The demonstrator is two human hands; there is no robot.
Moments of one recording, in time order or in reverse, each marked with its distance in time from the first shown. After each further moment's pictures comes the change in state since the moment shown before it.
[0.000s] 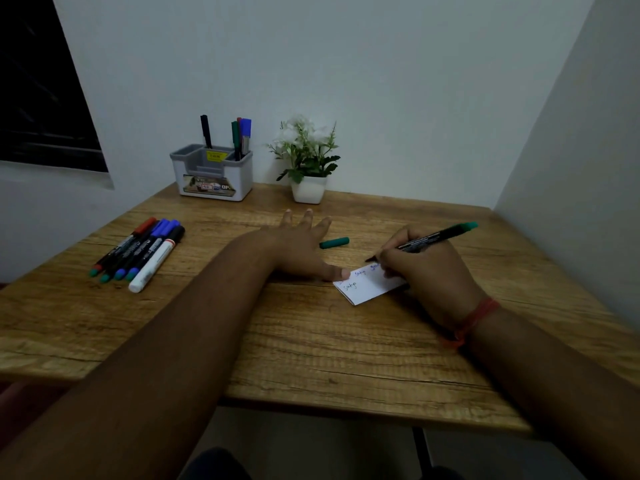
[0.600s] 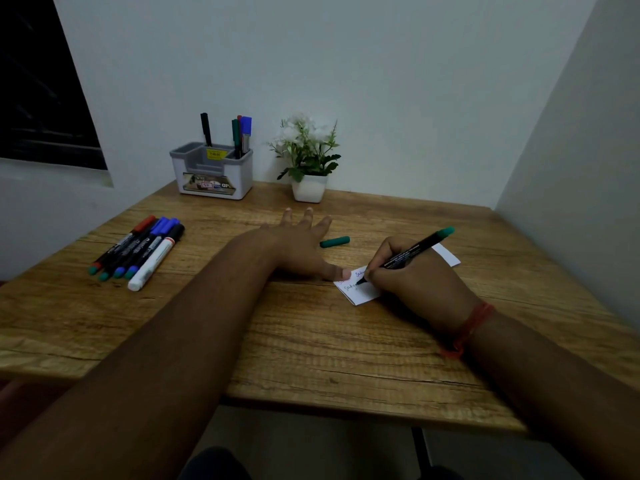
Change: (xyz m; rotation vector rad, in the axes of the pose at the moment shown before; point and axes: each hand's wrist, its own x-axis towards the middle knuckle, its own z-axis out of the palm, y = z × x) left_hand 0.001 0.002 0.000 0.023 0.010 -0.008; right_hand -0.006 0.000 0.004 -0.233 -0.150 -0.016
